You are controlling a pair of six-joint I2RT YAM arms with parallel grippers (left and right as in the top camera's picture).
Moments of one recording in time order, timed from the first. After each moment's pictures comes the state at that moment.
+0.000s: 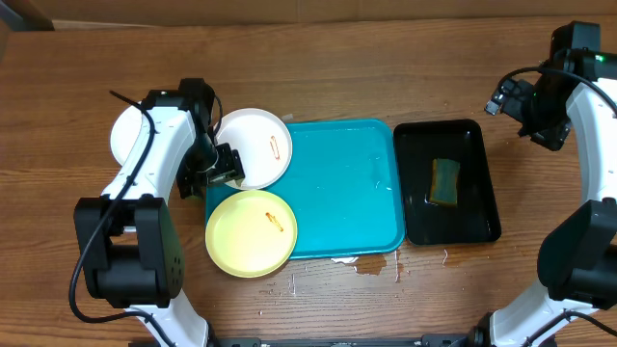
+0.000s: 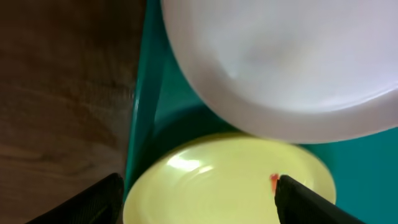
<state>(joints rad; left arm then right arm) -0.03 1.89 1.44 -1.22 0.06 -0.37 -0.21 1.88 1.72 -1.18 -0.07 0.37</state>
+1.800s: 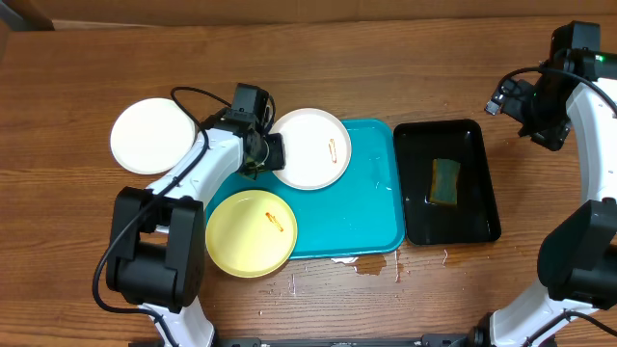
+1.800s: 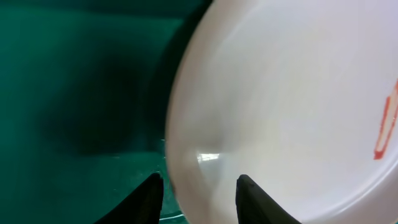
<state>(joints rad) -0.24 1.90 1.25 -0.62 0.12 -0.36 -0.21 1.88 1.72 -1.18 -0.07 0.36</state>
